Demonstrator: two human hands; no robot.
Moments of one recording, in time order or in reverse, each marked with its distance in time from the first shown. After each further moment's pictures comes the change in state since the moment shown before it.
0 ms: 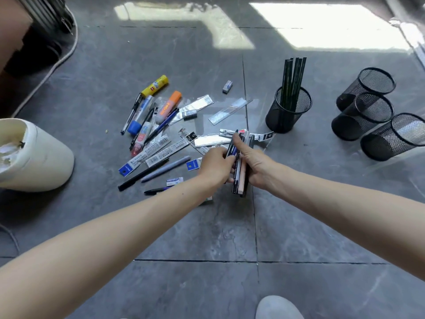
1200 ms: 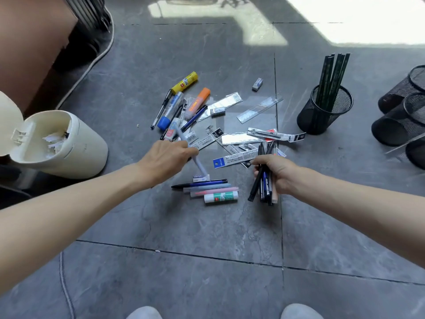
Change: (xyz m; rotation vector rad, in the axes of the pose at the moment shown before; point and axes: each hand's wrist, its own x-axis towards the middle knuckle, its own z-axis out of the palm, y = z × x) left_hand 0.005 -0.064 -0.163 1.329 0.042 0.701; right_hand 0.010 0.013 0.009 -0.092 0.060 0.101
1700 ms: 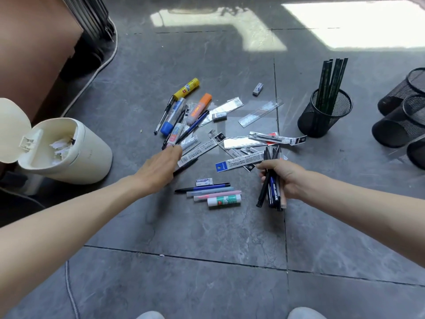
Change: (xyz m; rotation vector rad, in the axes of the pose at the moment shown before) left_hand -0.017 -0.007 0.009 -0.232 -0.172 -0.321; right_hand -0.009 -0.001 -0.010 -0.025 0.013 0.001
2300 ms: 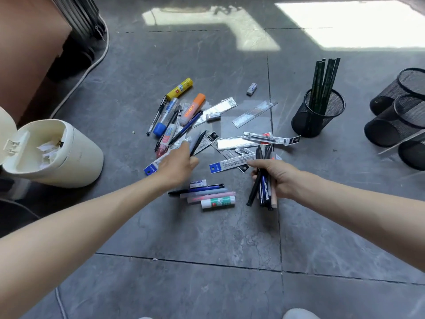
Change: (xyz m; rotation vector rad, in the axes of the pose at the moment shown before) left_hand 0.028 0.052 -0.002 -0.359 -0.006 -0.294; right_hand -0.004 -0.003 0.002 0.059 -0.062 0.015
